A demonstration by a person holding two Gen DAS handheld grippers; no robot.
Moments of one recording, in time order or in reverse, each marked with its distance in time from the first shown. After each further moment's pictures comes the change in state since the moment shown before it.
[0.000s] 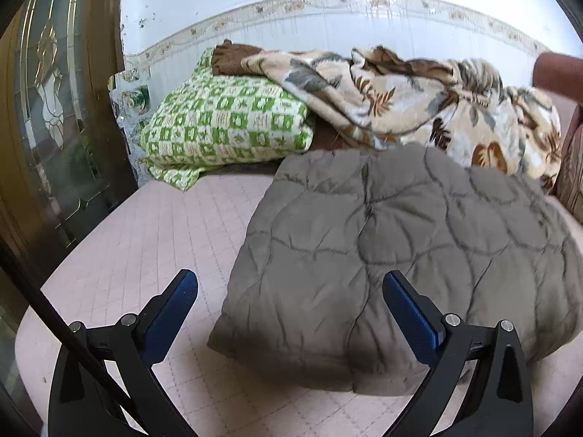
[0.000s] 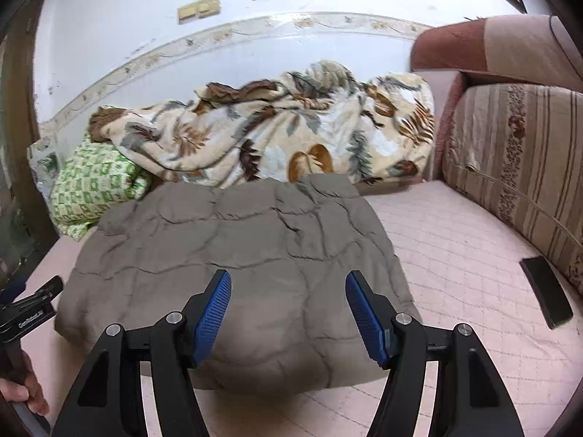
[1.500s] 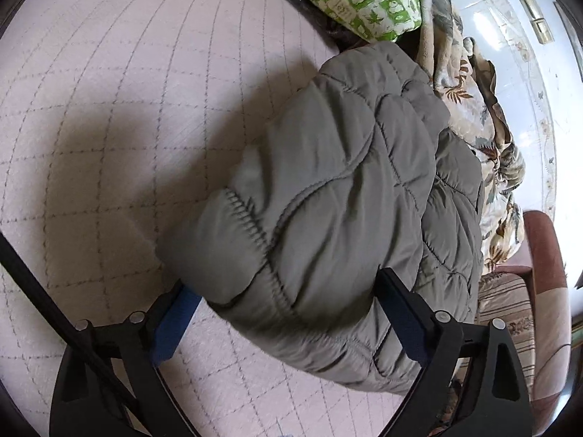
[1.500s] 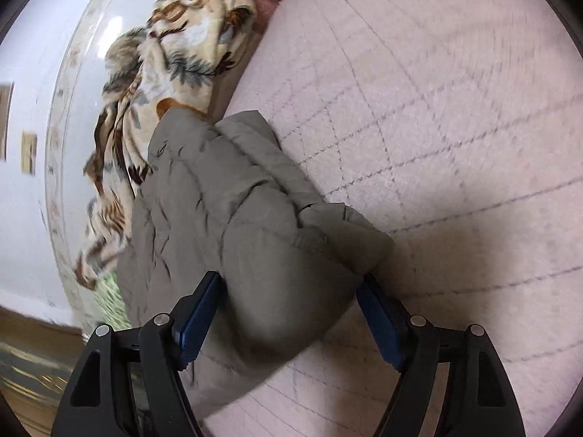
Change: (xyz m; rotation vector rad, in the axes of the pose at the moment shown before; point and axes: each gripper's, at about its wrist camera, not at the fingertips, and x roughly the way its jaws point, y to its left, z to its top) left arm 0.115 0.092 -0.057 -0.713 0.517 -0.428; right arm 0.072 -0.166 -0.085 0.974 0.368 0.225
